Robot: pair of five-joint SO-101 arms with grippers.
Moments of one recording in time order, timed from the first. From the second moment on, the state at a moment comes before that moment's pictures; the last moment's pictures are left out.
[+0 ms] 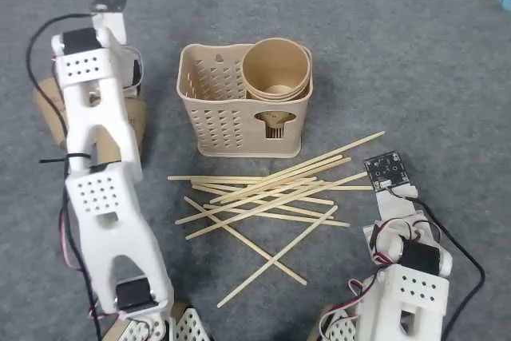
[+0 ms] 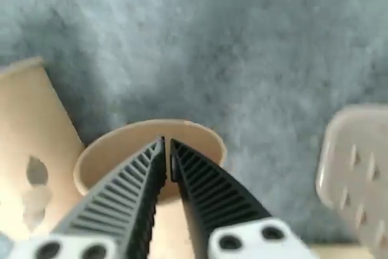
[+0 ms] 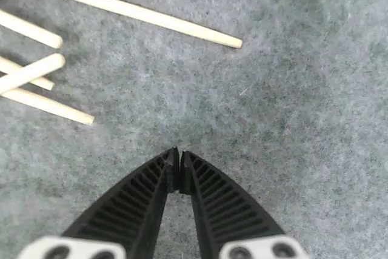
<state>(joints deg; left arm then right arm) -19.3 46.7 -50.9 98.4 -7.8 11.8 -74.5 85.1 63.4 30.9</state>
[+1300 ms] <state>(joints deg) -32.0 -12.6 1.8 98.7 -26.9 11.8 -74.5 85.1 63.4 30.9</state>
